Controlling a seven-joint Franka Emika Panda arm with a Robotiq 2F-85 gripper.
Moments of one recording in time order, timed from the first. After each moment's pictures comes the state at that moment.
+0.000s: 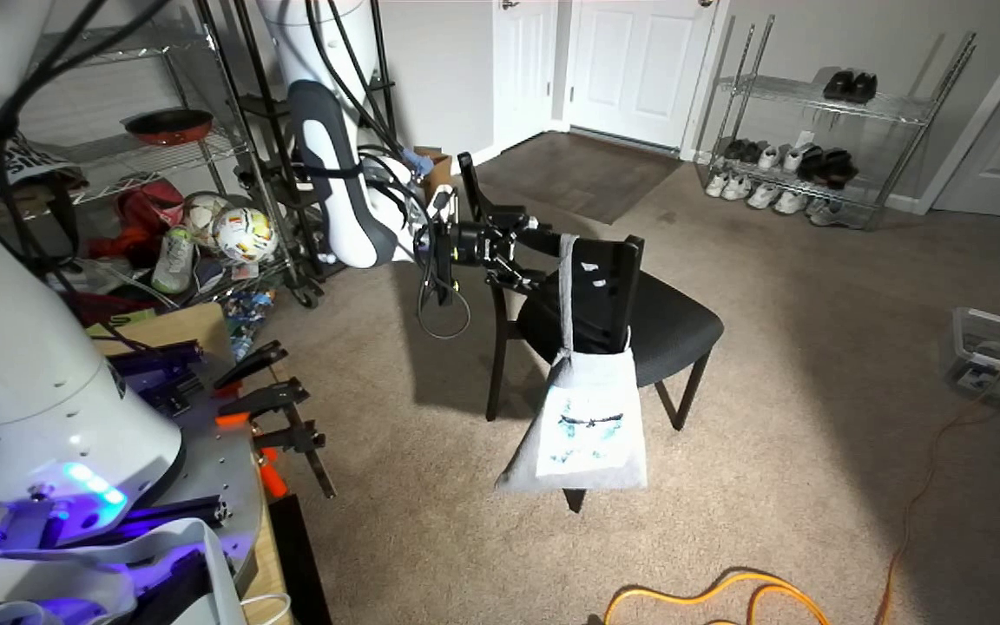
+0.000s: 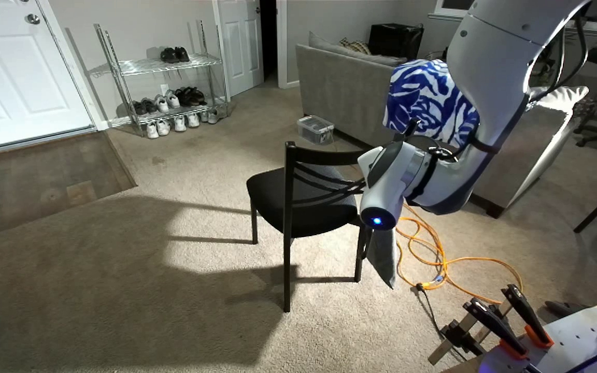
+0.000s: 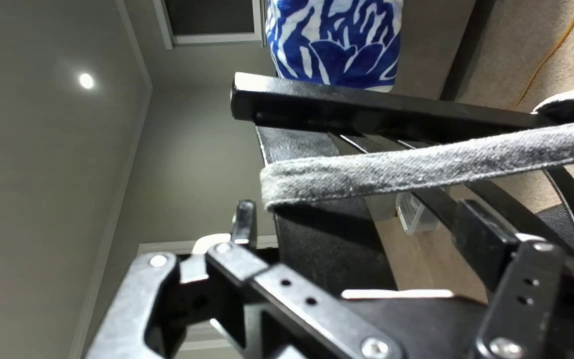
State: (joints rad) arm 0.15 0.70 0.23 -2.19 -2.14 1.63 1.35
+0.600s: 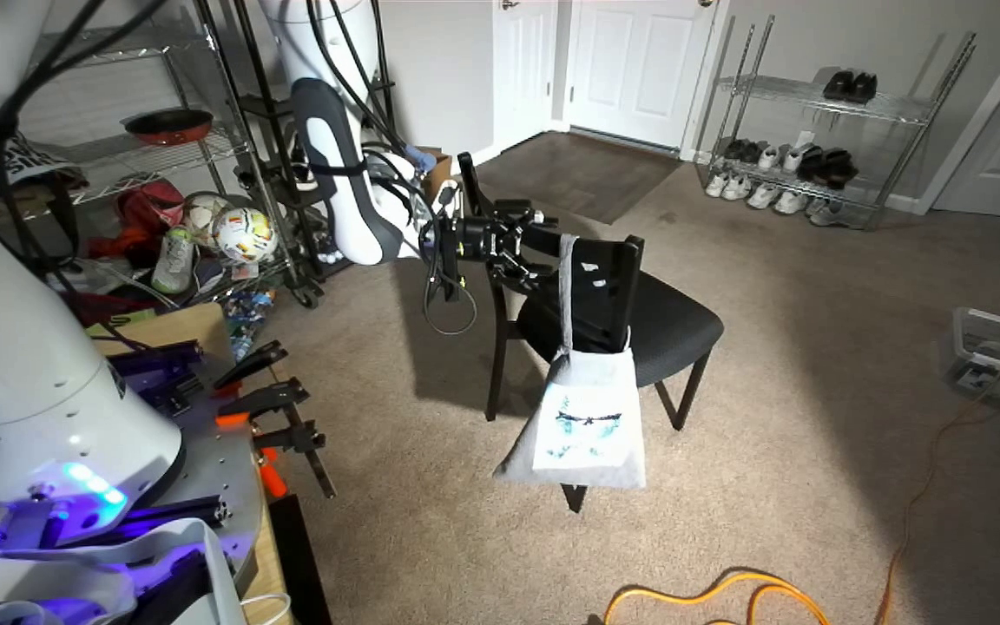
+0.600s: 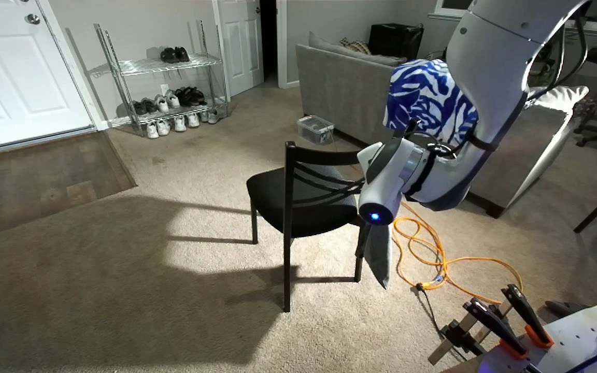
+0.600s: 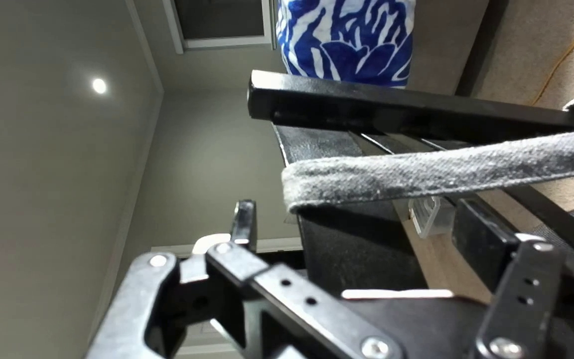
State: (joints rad) arm 0.16 0.70 0.21 -2.17 -2.14 1.63 1.35
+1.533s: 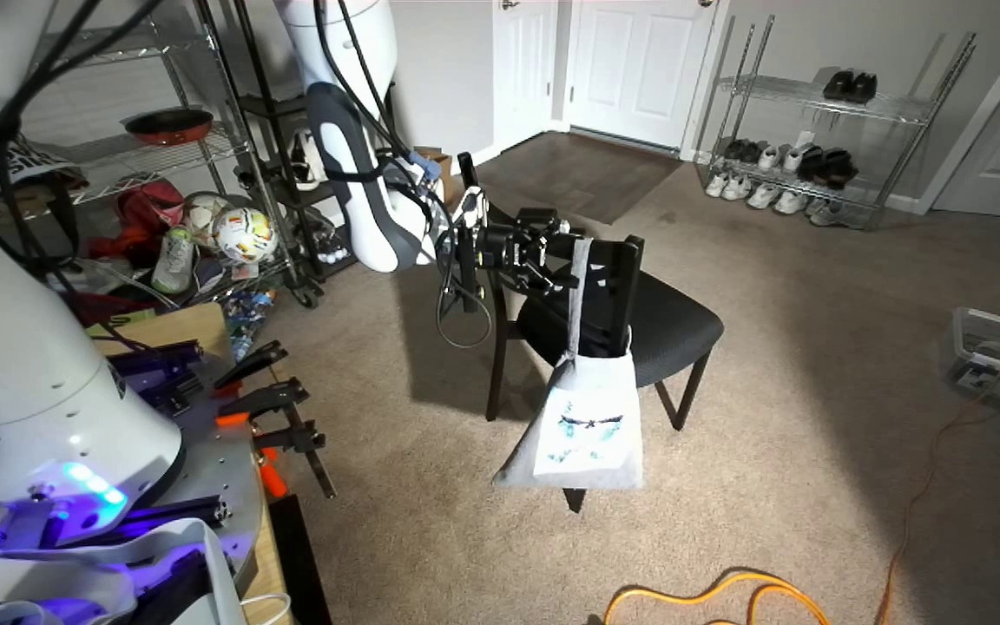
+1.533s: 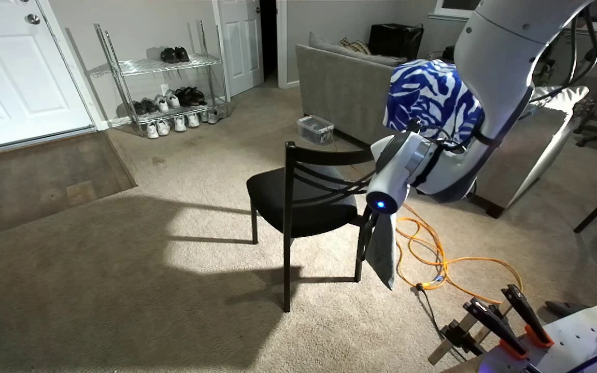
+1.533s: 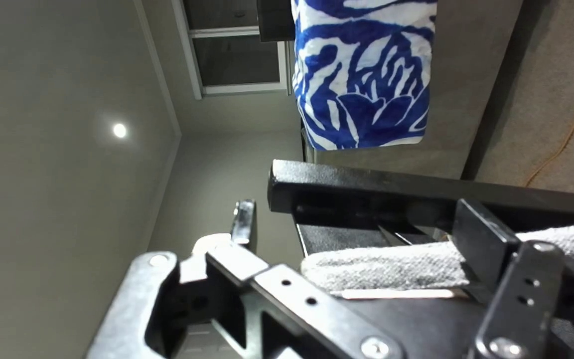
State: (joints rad) arm 0.12 0.71 0.17 -2.14 -2.11 1.62 1.35
